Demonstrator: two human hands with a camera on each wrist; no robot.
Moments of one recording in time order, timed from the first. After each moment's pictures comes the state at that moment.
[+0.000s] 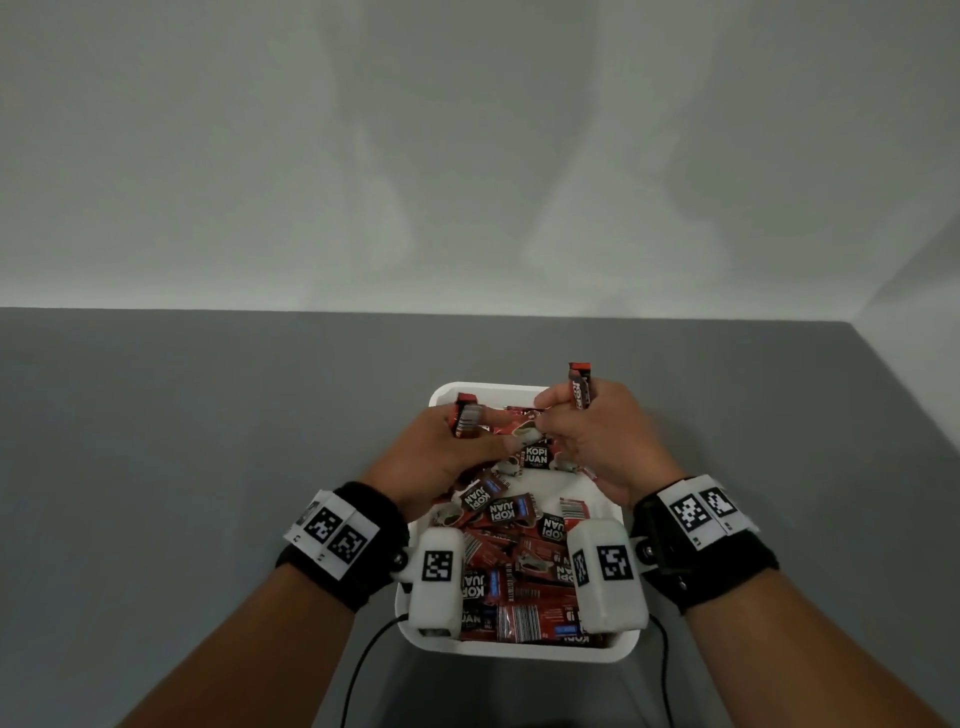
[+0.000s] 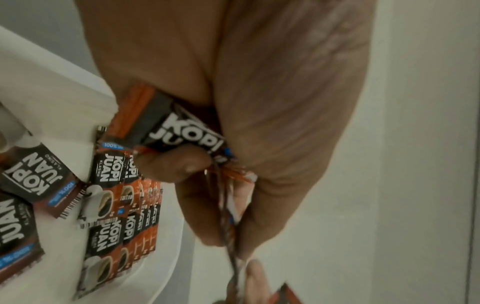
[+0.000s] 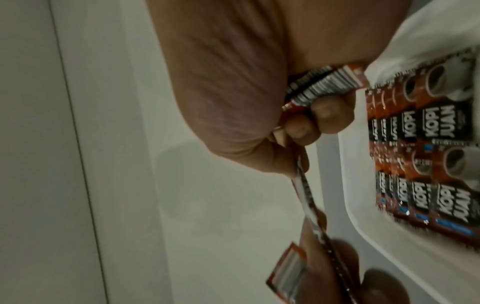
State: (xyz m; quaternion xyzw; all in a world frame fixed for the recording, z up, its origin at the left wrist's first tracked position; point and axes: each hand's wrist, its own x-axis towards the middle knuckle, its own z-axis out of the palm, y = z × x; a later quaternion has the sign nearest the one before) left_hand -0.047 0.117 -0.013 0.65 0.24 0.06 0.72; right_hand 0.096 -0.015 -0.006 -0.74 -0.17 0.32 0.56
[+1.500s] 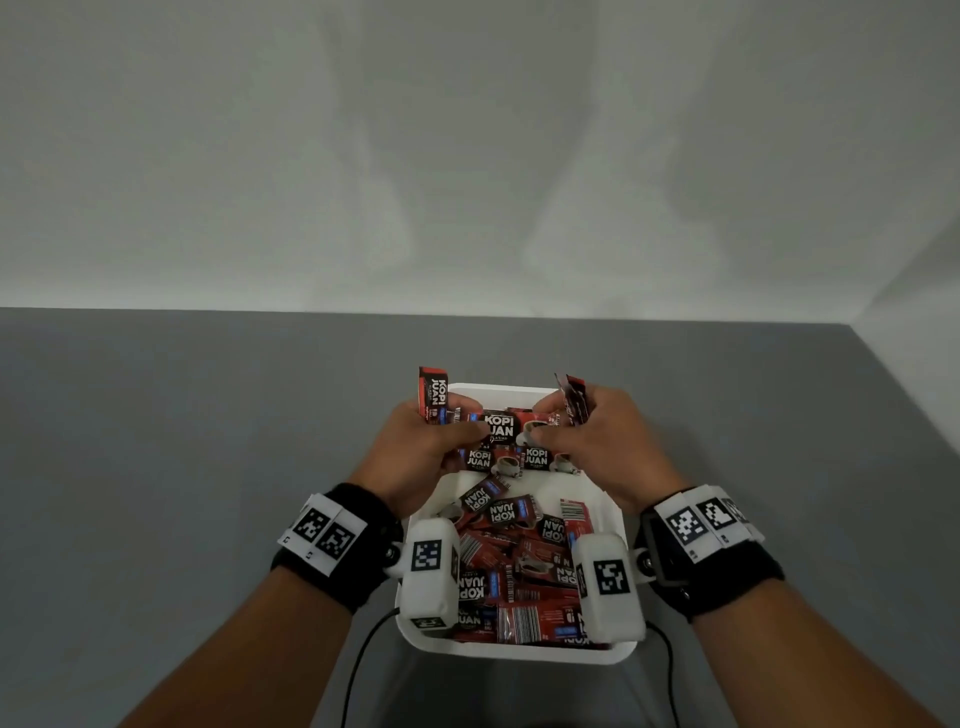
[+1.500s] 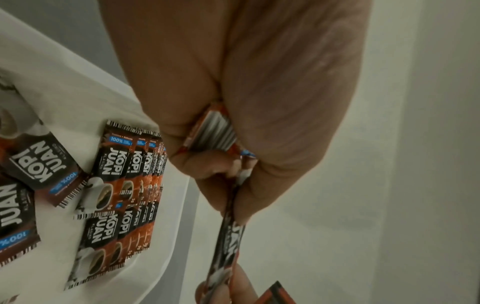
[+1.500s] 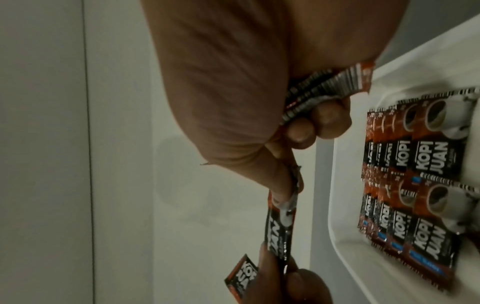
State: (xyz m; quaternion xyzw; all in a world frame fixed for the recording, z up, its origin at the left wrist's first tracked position) left_hand -0.043 0.133 -0.033 0.56 0.28 0.16 0.76; right_hand 0.100 -0.021 -0.018 -0.78 -0.26 0.27 0.50
